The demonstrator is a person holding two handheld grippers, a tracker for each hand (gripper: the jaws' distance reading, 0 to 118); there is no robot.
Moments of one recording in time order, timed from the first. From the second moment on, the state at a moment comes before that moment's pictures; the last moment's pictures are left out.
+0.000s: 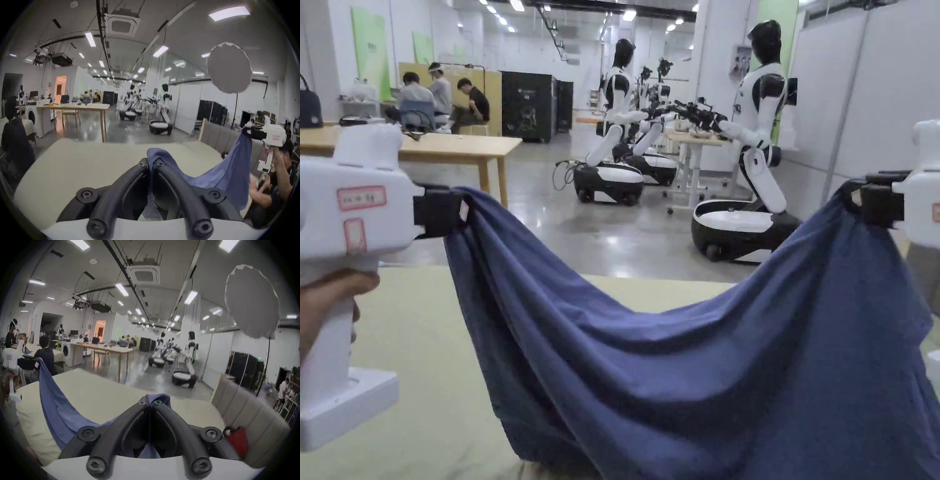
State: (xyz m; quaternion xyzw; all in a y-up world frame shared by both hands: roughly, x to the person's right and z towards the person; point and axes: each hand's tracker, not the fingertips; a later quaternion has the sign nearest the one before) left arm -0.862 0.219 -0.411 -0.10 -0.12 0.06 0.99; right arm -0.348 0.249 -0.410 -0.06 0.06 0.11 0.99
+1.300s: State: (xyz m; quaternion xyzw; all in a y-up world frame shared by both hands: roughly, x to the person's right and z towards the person) left arm -0.888 0.222 -0.608 -0.07 0.02 0.08 0.99; right arm -0.318 0.271 -0.626 -0.04 0.03 -0.05 1.00
